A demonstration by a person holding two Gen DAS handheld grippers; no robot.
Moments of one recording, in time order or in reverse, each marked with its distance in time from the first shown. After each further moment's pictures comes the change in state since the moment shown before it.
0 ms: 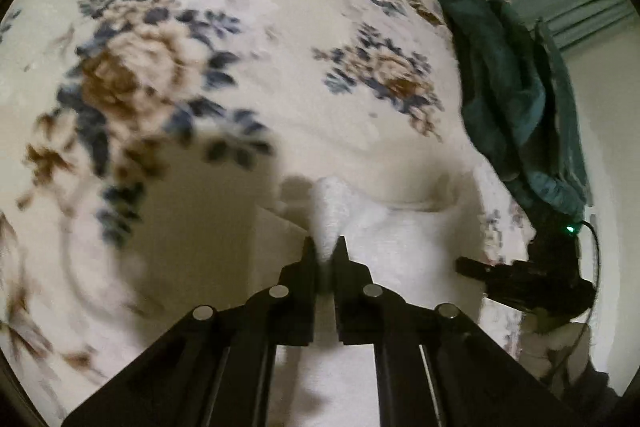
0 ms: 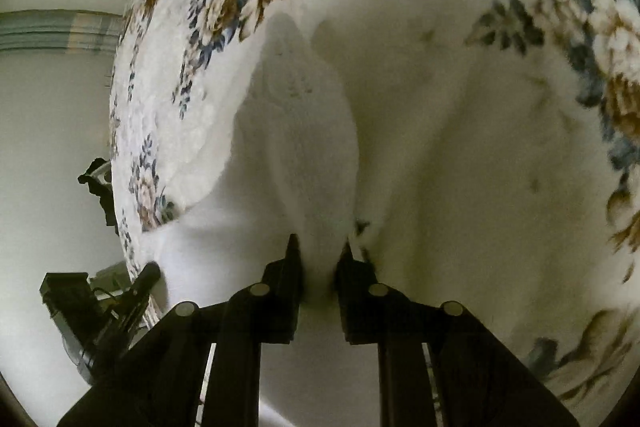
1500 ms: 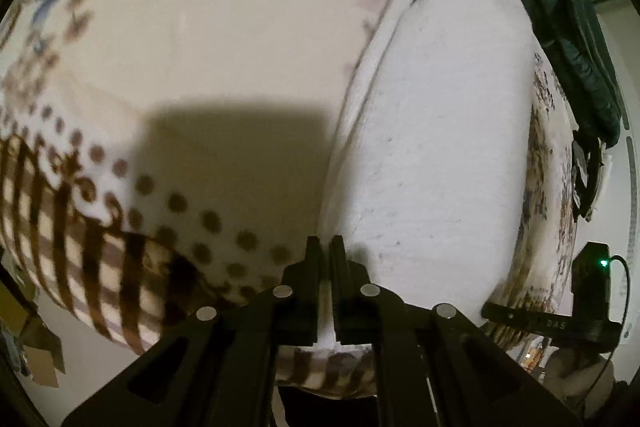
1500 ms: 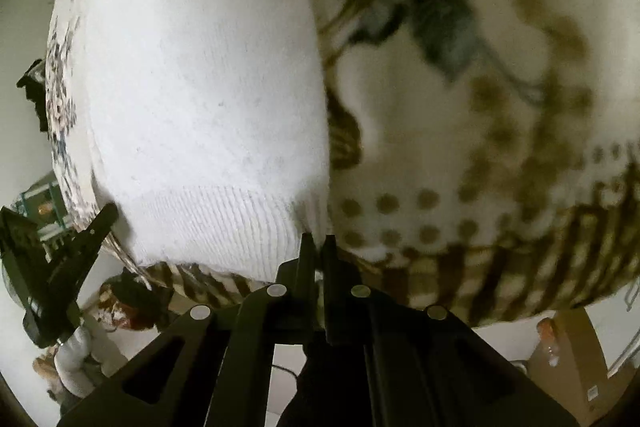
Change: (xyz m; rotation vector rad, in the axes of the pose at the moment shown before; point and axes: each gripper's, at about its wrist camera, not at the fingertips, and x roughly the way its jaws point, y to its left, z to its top) left arm -0.137 0.062 -0.350 -0.106 0.208 0.182; right arm 0.022 -0.070 -0.451 0.026 0.262 -0.215
